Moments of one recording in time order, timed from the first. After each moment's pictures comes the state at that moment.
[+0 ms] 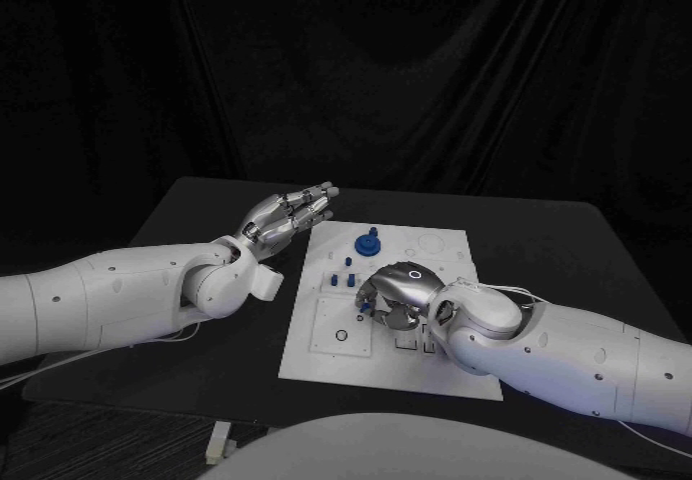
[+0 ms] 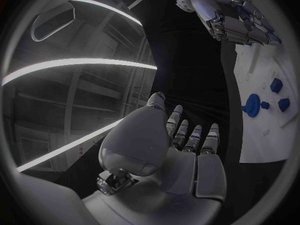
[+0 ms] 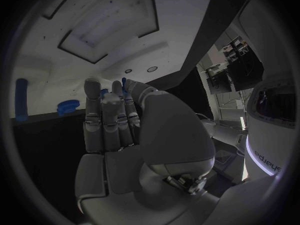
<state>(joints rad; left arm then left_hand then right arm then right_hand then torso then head) 1.09 -0.95 -0.21 1.47 -0.06 -0.04 0.68 1.49 0.16 -0.19 0.28 0.51 0.56 0.11 0.06 0.05 0.03 0.07 0.33 0.04 0.03 0.17 0.08 0.02 0.16 0.03 0.29 0.02 0.13 1.03 -0.51 -0.21 1.44 -1.67 -0.36 -0.04 1.45 -0.05 0.45 0.07 0.23 1.02 0.14 0.15 0.37 1.06 0.07 0.39 0.24 1.28 0.00 1.11 0.97 0.16 1.13 0.11 0.64 1.31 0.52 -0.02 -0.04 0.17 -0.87</state>
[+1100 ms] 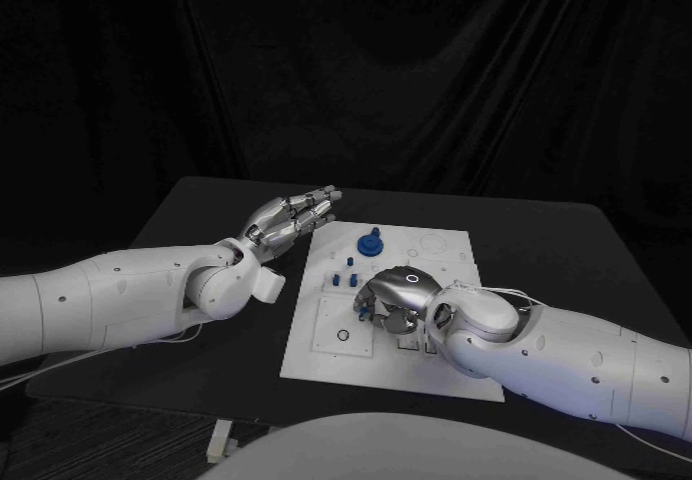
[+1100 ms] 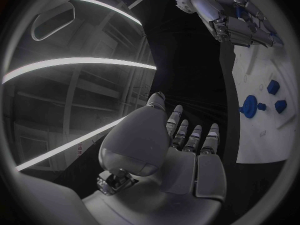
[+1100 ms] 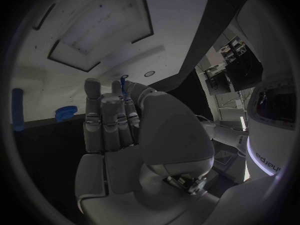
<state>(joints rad) 1.08 -0.95 -0.21 1.47 -0.06 -0.03 0.68 1.49 0.16 -0.19 0.28 0.51 0.56 0.11 0.06 0.05 0.03 0.07 0.33 0.04 0.03 0.17 0.08 0.02 0.16 0.03 0.29 0.02 0.13 1.03 -0.50 -0.21 1.44 -1.67 -0.32 -0.04 1.46 -0.05 0.45 0.05 0.23 1.01 0.14 0.13 0.35 1.06 0.08 0.39 0.25 1.27 0.00 1.11 0.96 0.16 1.12 0.11 0.63 1.31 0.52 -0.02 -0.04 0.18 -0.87</state>
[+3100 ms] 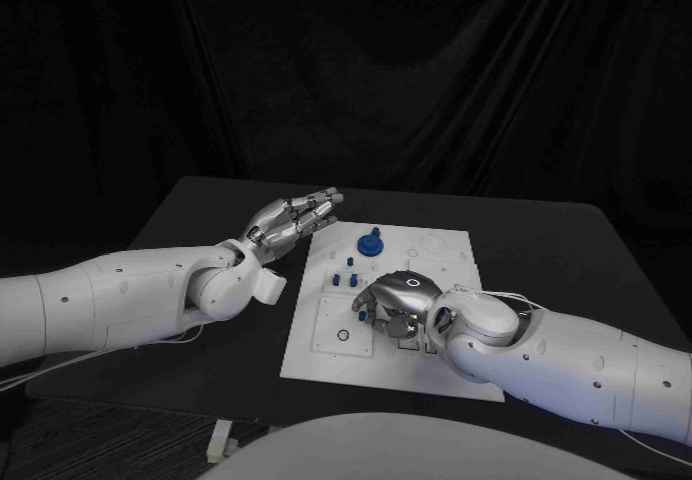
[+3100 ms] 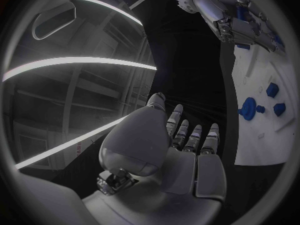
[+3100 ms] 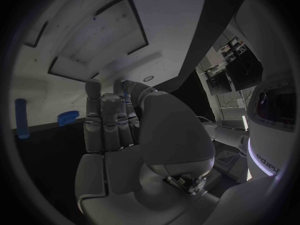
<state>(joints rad) 1.08 -0.94 -0.21 1.47 -0.06 -0.01 0.68 1.49 0.17 -0.19 0.28 0.51 0.58 0.12 0.06 0.06 0.03 0.08 0.33 0.04 0.03 0.18 0.09 0.02 0.16 0.03 0.29 0.02 0.14 1.02 -0.50 -0.21 1.45 -1.67 -0.31 -0.06 1.44 -0.10 0.43 0.04 0.25 0.85 0.12 0.06 0.27 1.05 0.07 0.40 0.25 1.26 0.00 1.11 0.94 0.16 1.11 0.11 0.61 1.31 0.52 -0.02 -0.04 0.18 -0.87</state>
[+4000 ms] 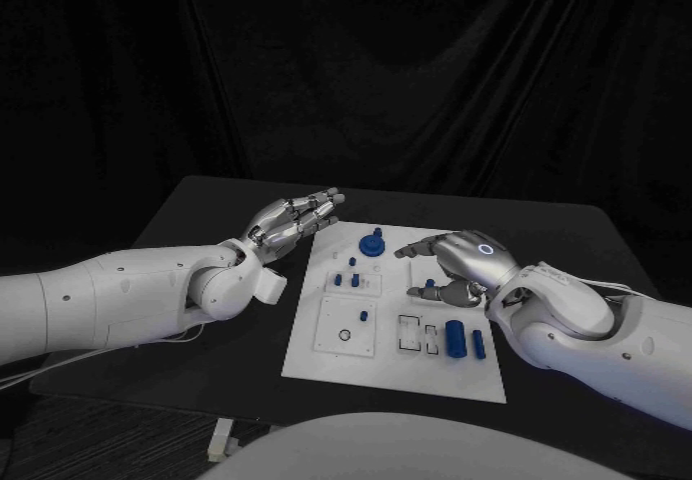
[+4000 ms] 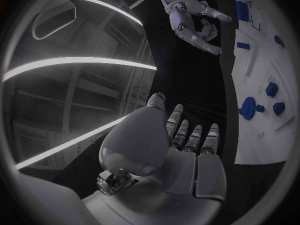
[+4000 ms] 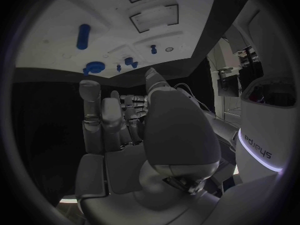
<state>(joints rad) 1.08 -0.95 -0.21 1.47 -0.06 -0.01 0.68 1.49 0.17 -0.19 0.28 0.51 0.58 0.12 0.06 0.06 0.03 0.08 0.33 0.04 0.03 0.18 0.09 0.02 0.16 0.03 0.29 0.02 0.14 1.13 -0.76 -0.21 1.64 -1.75 -0.52 -0.10 1.44 -0.16 0.06 0.29 0.26 0.73 0.05 0.08 0.15 0.76 0.11 0.26 0.20 1.38 0.00 1.23 1.06 0.16 1.26 0.11 0.72 1.31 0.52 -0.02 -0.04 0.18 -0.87</state>
